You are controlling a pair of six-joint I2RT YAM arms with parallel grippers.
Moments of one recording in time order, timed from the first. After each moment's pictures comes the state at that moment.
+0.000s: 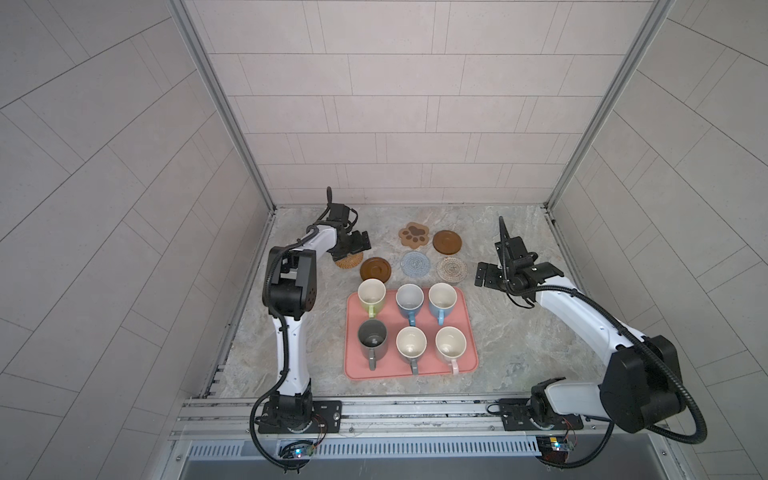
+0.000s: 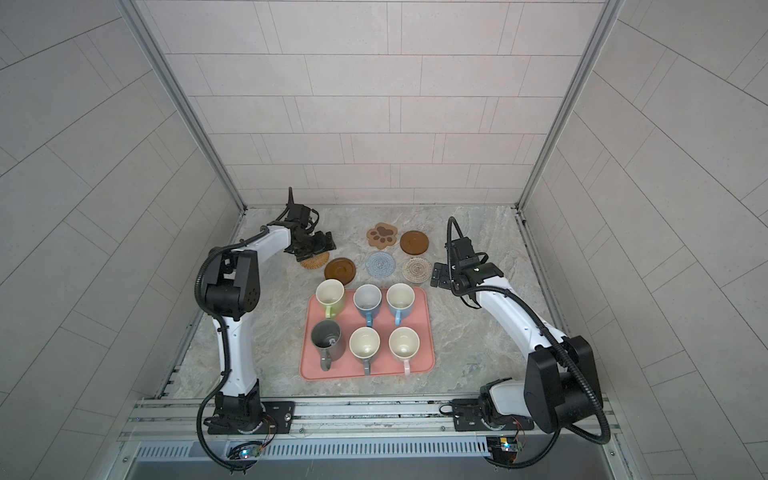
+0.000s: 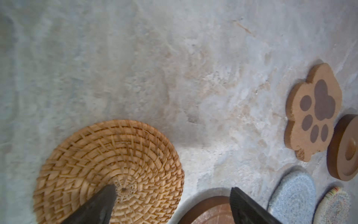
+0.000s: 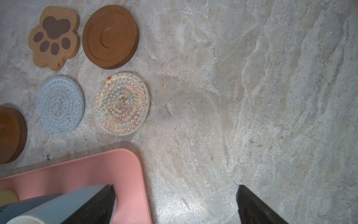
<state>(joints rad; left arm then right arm) -0.10 2.16 1.62 -0.57 0.20 -0.41 0.25 1.34 0.97 -0.63 0.12 0.49</state>
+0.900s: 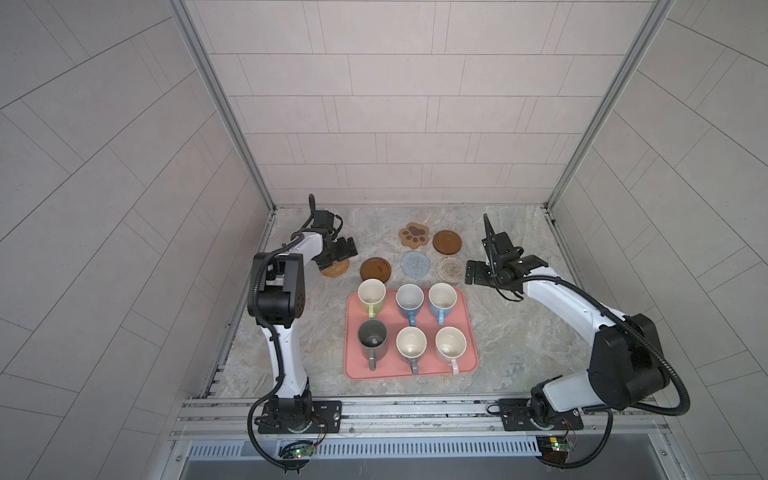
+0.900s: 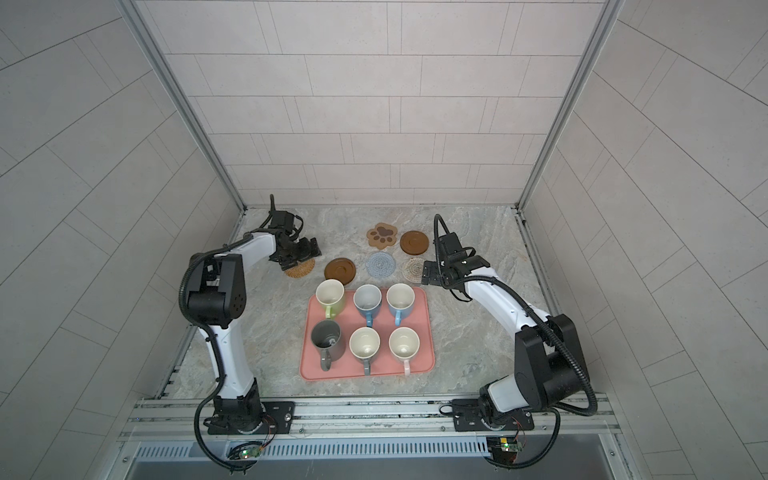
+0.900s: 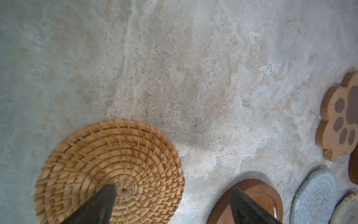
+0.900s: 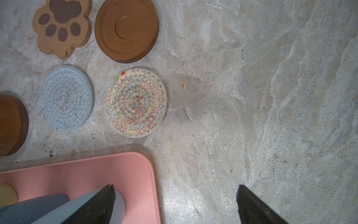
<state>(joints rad) -0.04 2.06 1.47 -0.54 0.20 -0.42 0.29 1.45 1.04 -0.62 0.11 0.46</state>
